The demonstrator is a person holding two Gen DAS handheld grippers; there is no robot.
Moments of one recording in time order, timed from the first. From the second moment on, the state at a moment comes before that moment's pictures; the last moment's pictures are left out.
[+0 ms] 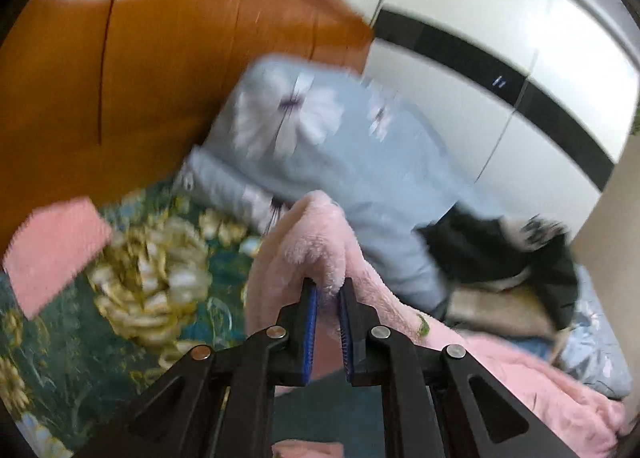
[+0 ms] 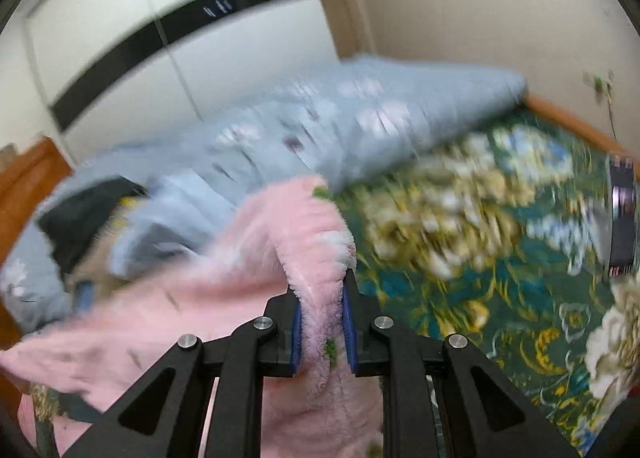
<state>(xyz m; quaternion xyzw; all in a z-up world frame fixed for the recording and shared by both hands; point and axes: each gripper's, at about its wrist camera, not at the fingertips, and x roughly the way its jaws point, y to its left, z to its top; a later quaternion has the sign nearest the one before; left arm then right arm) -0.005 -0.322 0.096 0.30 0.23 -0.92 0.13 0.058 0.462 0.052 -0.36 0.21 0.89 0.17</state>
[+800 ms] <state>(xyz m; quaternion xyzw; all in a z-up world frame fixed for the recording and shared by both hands) 0.039 -0.319 -0.016 0.41 0.30 -0.85 0.12 0.048 0.436 -0.002 -0.45 0.12 0.87 0.19</state>
